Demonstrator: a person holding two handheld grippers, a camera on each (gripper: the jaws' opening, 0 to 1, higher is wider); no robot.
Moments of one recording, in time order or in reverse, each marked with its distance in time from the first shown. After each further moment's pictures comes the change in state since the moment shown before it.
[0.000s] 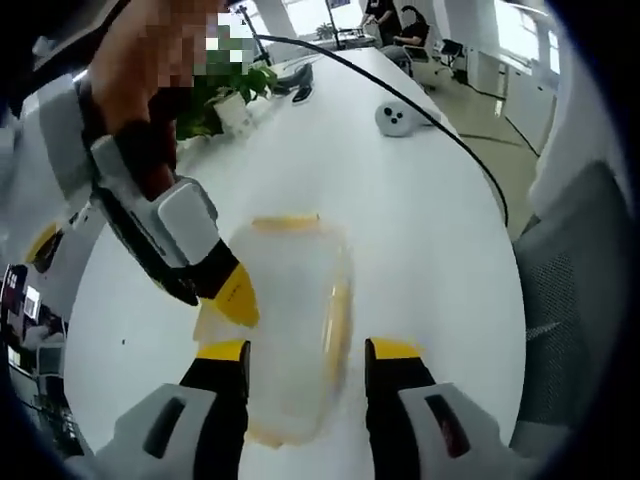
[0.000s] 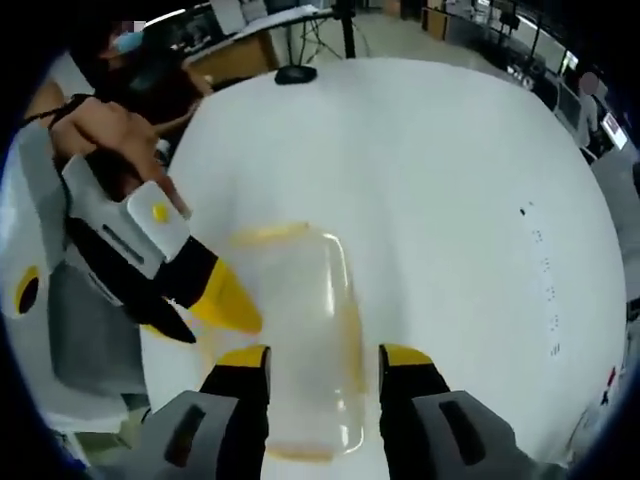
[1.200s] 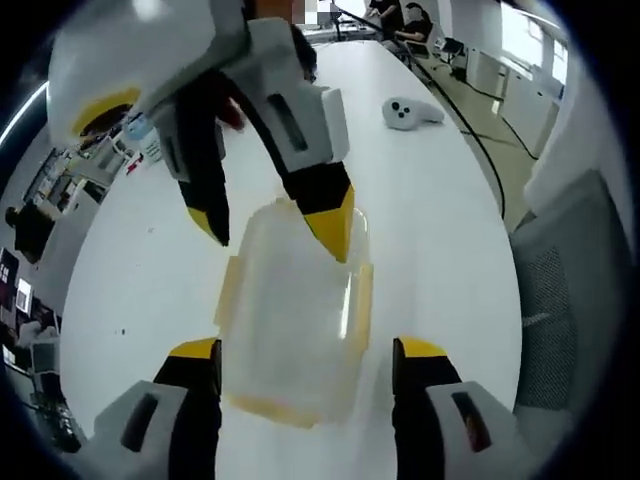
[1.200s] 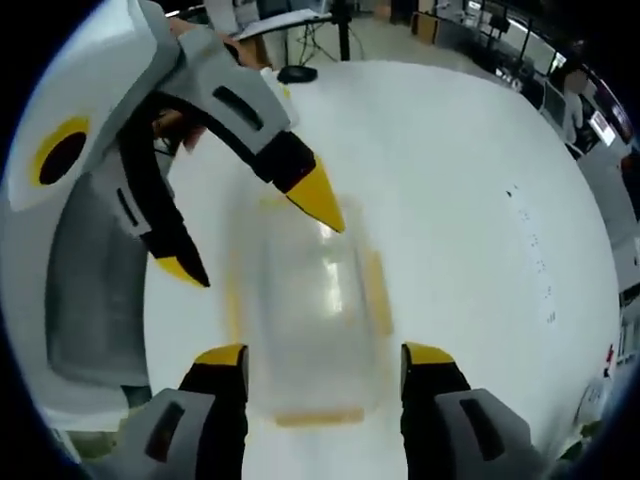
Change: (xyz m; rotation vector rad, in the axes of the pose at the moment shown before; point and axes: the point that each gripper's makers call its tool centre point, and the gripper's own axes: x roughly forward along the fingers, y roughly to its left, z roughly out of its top) left arm -0.006 0.020 -0.019 0.011 0.090 -0.038; right arm -0.017 0.022 -0.026 0.023 -0.013 -0.049
